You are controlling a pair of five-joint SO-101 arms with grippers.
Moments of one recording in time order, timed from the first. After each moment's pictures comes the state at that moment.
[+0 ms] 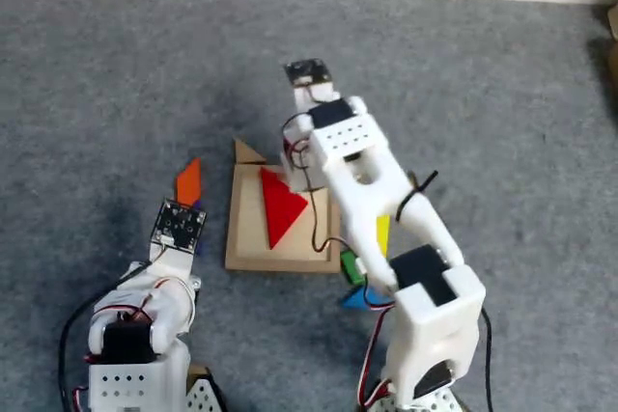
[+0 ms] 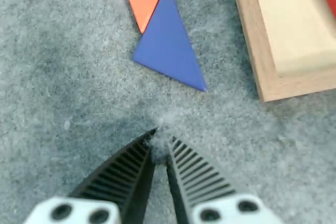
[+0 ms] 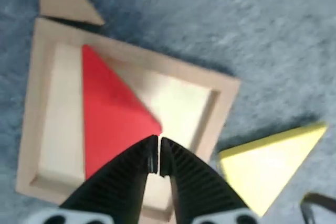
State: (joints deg) left arm -8.3 -104.1 96.0 76.1 -11.5; right arm -30.0 17.3 -4.1 73.8 -5.3
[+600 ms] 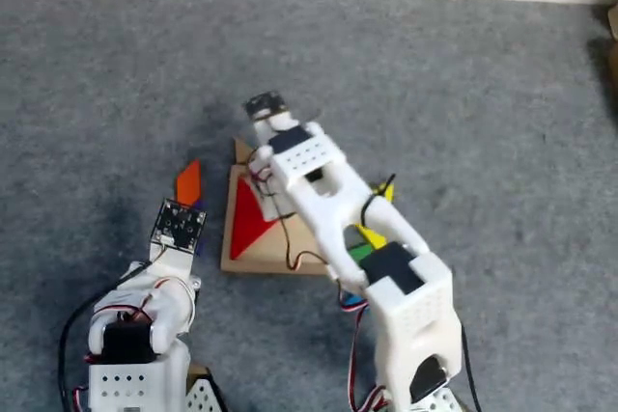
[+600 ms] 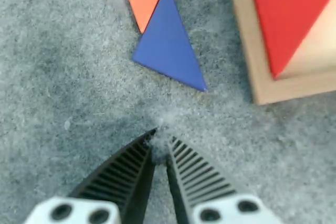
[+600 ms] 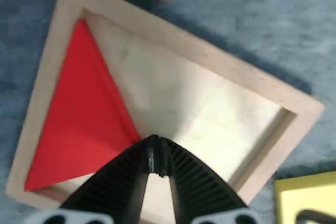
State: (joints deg) left arm -8.3 -104.1 96.0 76.1 -11.5; right arm -38.8 24.7 -1.7 67.8 -4.1
